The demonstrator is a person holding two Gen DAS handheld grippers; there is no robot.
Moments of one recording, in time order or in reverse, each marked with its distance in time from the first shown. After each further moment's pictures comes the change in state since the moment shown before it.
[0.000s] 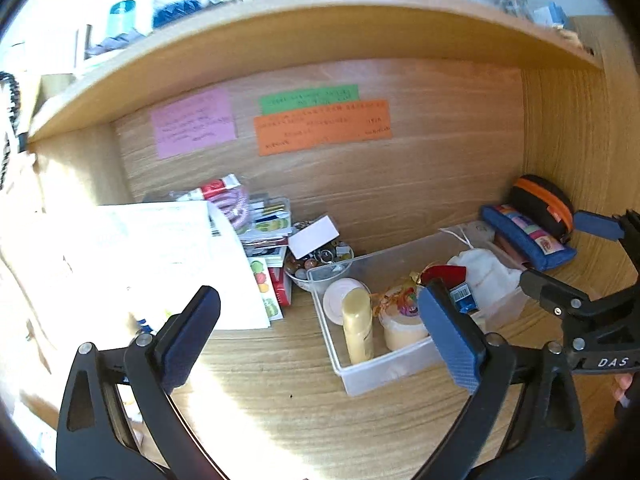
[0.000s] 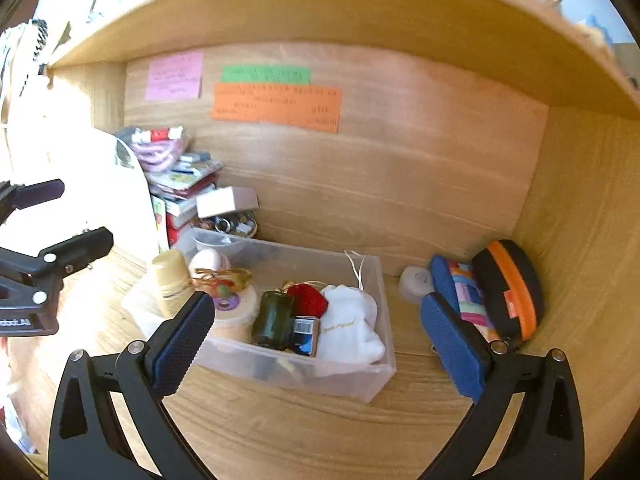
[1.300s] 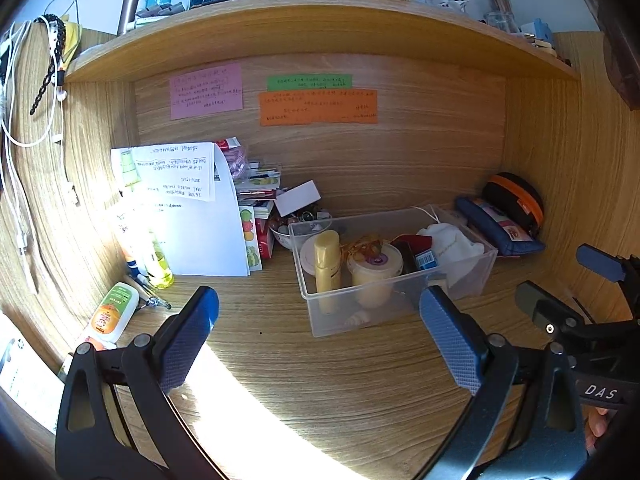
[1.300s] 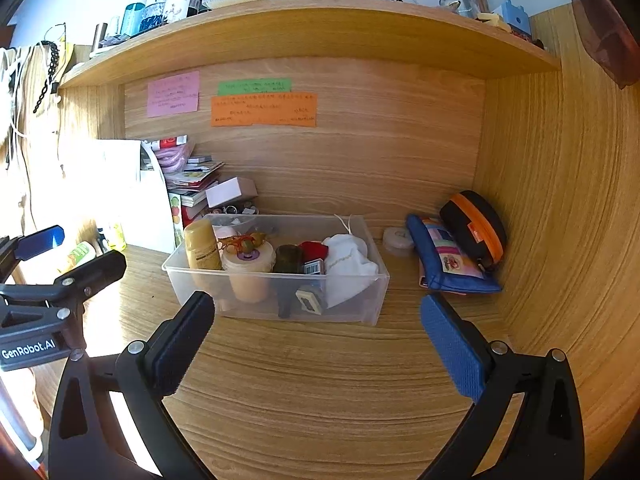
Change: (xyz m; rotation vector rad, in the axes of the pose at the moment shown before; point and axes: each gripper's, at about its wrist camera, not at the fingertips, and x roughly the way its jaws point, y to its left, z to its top) left arm -0.040 -0.012 -0.053 -0.107 0.018 -0.050; right arm -0.067 0.018 -0.056 0.124 -0.017 -0.069
